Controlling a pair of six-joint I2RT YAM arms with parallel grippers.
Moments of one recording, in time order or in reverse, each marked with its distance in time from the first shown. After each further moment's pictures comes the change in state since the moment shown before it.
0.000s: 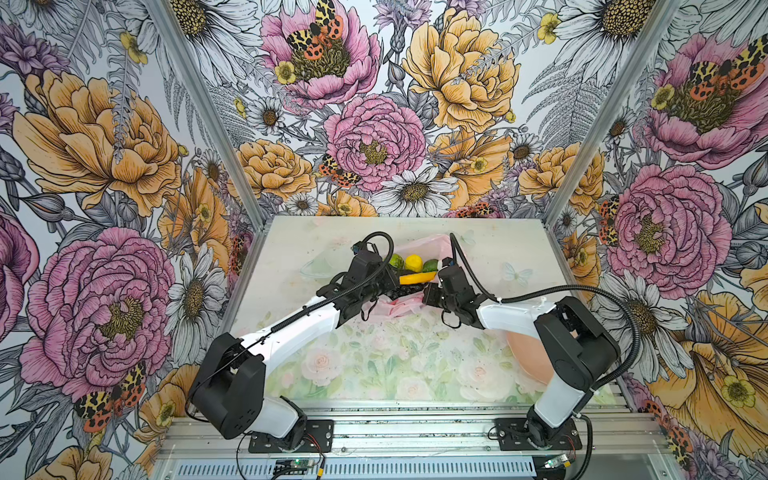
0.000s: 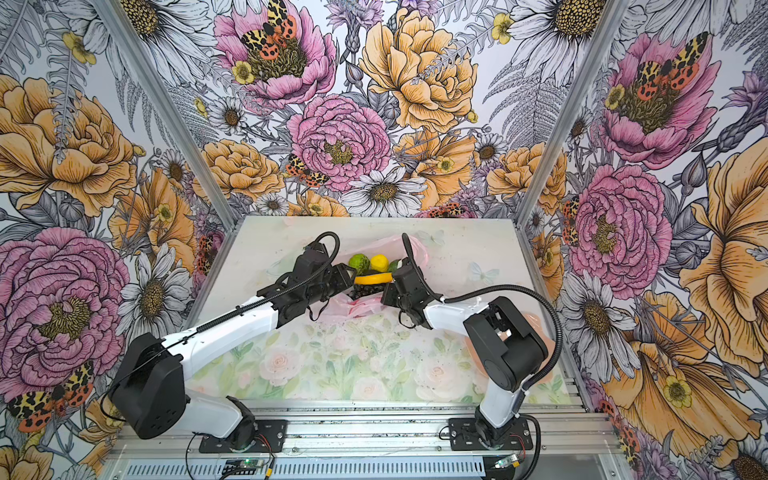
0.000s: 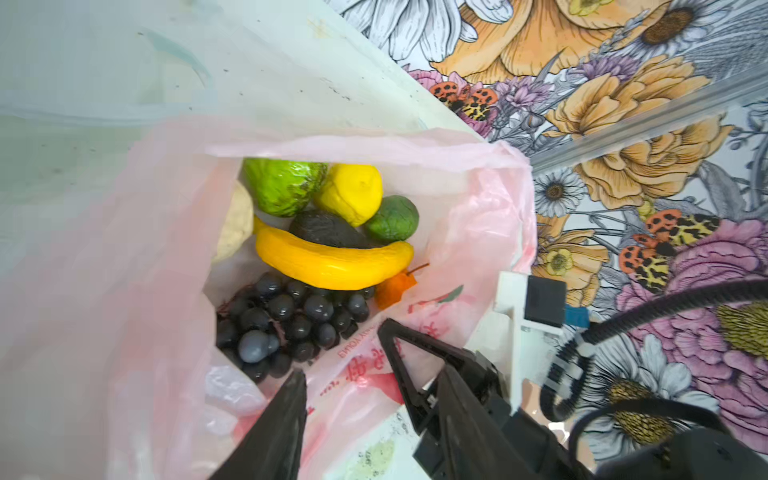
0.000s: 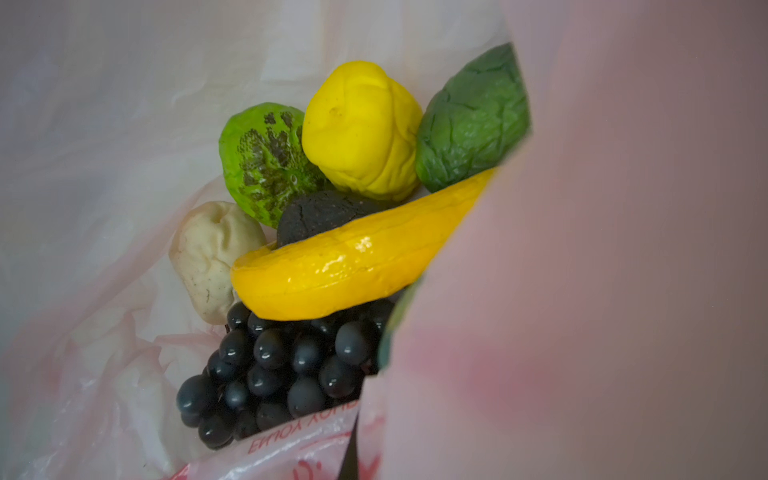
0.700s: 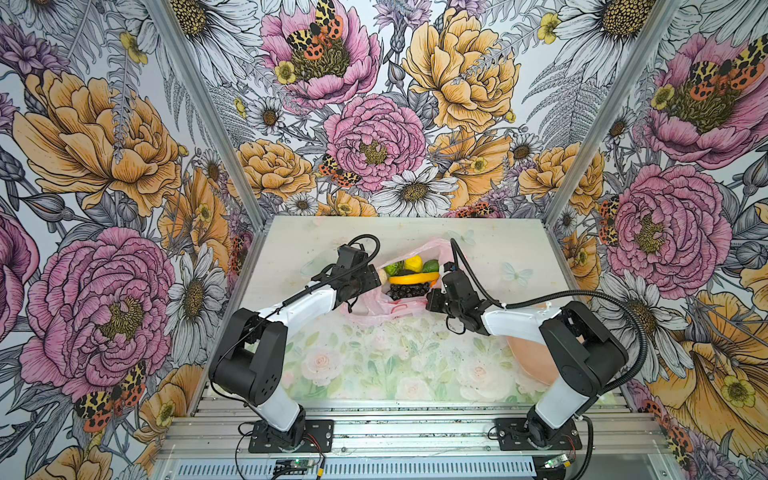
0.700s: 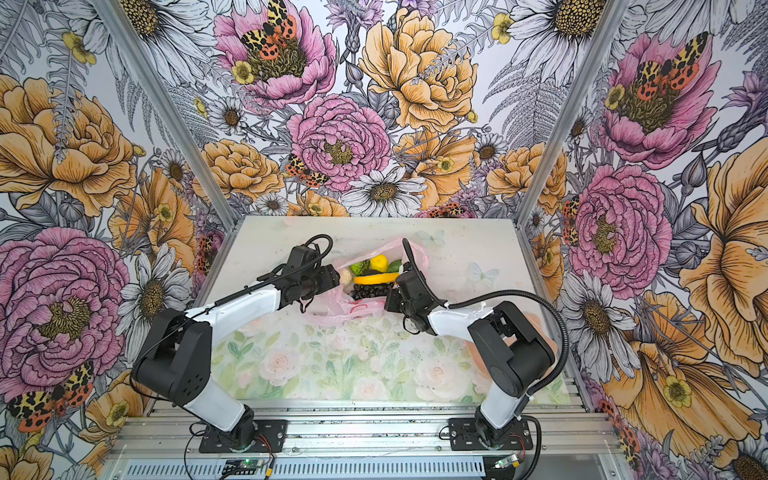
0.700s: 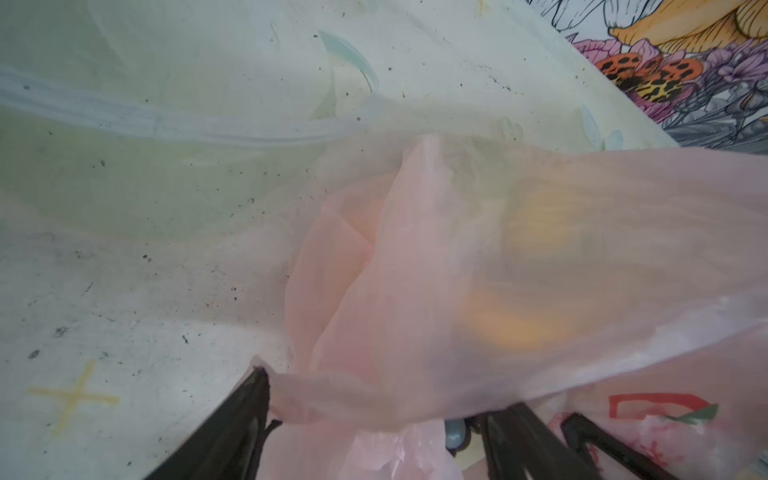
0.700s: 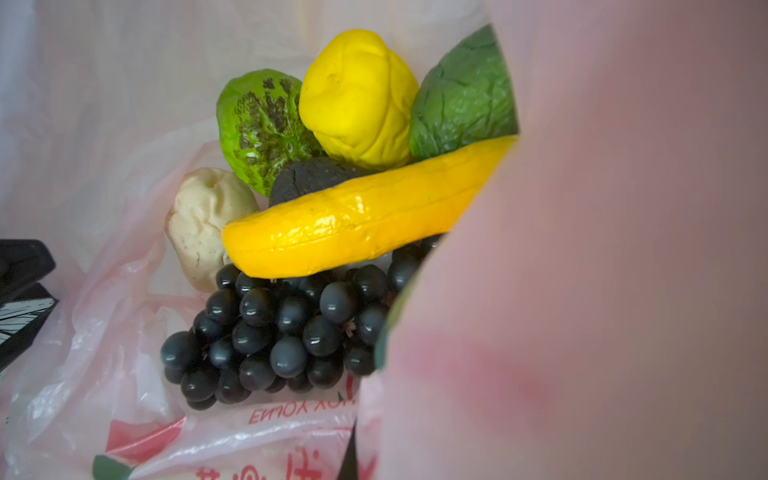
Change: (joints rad) left arm 0.198 0.183 0.045 -0.104 0.052 0.191; right arm 0.000 -0.047 -0.076 0.036 -0.017 -0.063
